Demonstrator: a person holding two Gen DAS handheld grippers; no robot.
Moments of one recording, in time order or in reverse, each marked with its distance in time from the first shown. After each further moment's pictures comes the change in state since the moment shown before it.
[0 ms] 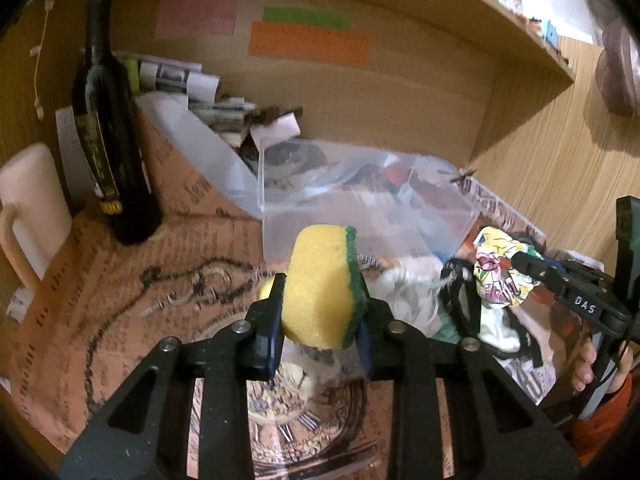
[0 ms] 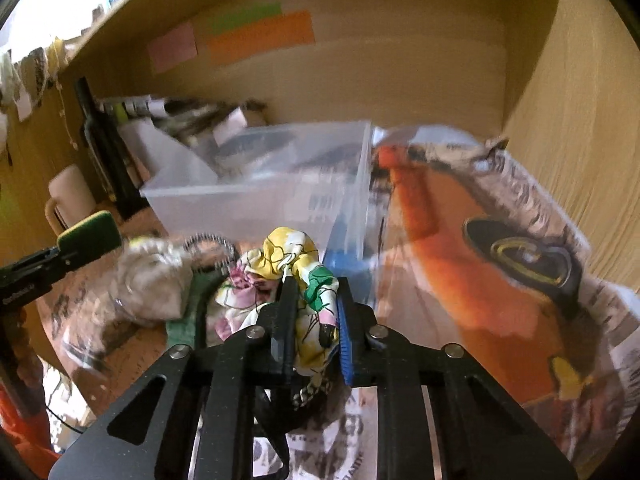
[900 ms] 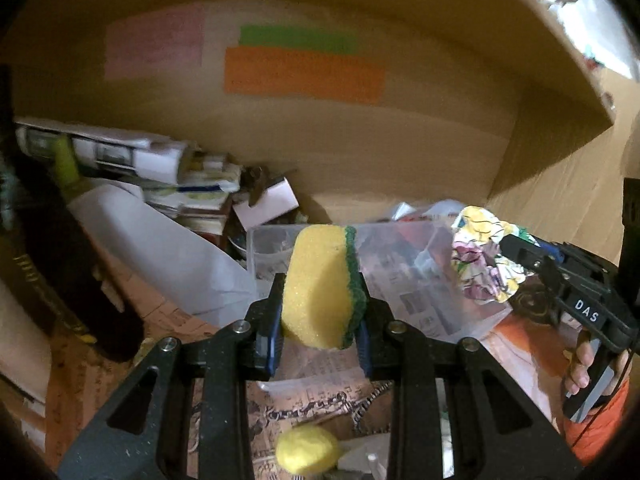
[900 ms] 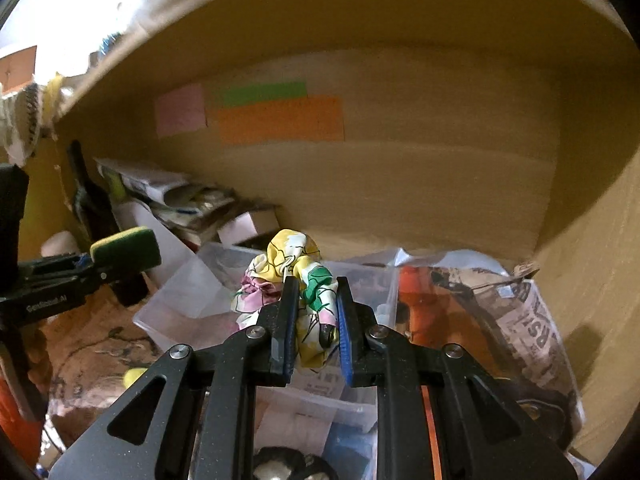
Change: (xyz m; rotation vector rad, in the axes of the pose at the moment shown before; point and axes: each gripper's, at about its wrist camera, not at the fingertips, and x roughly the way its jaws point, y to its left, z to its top) left arm 0.086 0.012 0.113 0.037 0.038 -0.018; right arm 0.049 0.012 0.105 -0.094 -0.143 0.027
